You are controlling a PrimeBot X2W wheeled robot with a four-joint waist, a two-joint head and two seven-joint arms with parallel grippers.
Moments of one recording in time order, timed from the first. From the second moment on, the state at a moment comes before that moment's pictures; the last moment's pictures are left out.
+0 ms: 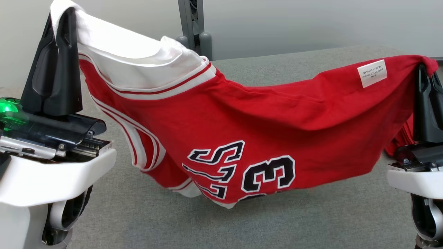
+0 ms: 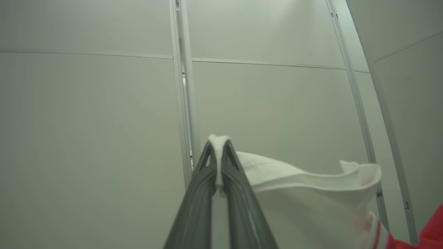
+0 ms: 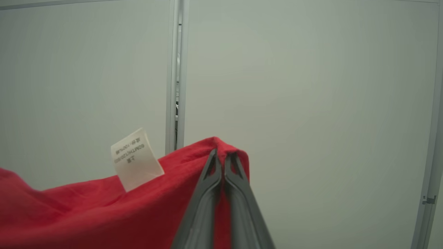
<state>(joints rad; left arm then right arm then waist) -0.41 0.39 -0.23 -0.49 -0.40 0.21 -0.06 -0.20 -0.07 -0.06 -0.34 0.14 0.13 -0.07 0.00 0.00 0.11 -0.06</state>
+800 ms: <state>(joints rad) -0.19 0.30 -0.34 -0.03 -0.48 0.17 -0.13 -0.19 -0.05 -0.02 0.33 0.28 0.13 -0.17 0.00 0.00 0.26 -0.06</state>
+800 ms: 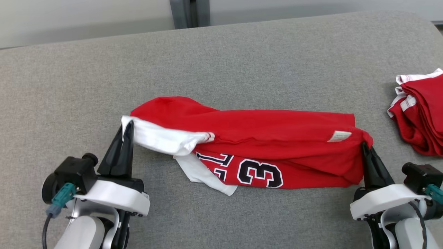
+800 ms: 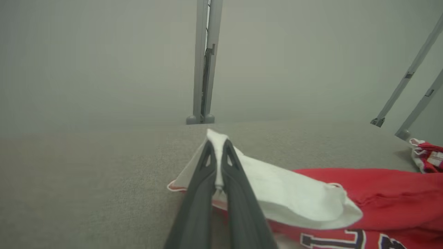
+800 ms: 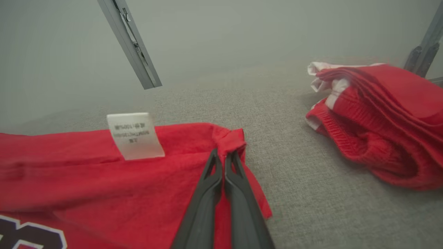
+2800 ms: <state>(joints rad) 0.03 0.38 -0.34 -0.16 -0.40 0.32 -0.15 0.05 -0.05 -0.06 -0.11 0.23 0.13 -0.08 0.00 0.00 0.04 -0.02</state>
